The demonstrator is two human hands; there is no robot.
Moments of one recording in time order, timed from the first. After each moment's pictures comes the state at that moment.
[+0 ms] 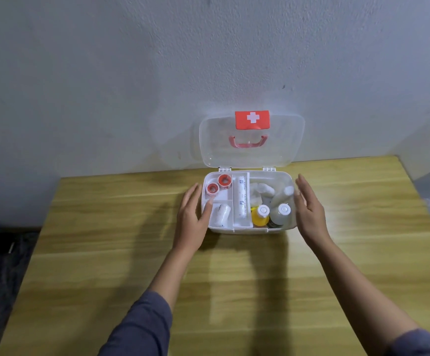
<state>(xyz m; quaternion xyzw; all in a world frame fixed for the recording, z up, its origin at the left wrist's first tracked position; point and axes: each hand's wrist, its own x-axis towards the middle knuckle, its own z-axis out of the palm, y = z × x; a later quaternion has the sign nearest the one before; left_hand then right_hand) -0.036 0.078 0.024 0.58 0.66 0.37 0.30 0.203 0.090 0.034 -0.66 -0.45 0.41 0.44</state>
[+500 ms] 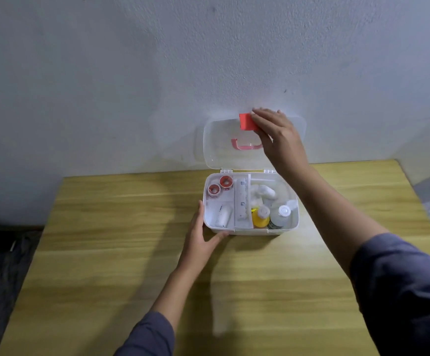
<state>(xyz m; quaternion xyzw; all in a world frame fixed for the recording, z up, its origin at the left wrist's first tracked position) -0.034 0.041 -0.008 0.49 0.62 0.37 0.49 0.158 0.203 0.108 -0.50 -0.77 0.04 0.39</state>
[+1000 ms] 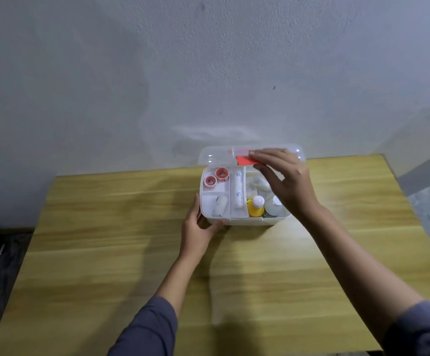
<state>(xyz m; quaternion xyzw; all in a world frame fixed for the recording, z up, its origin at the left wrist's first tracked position) -0.017 0.054 -0.006 0.44 0.62 0.44 0.48 0.182 0.118 0.102 -0.44 -0.77 0.09 0.45</state>
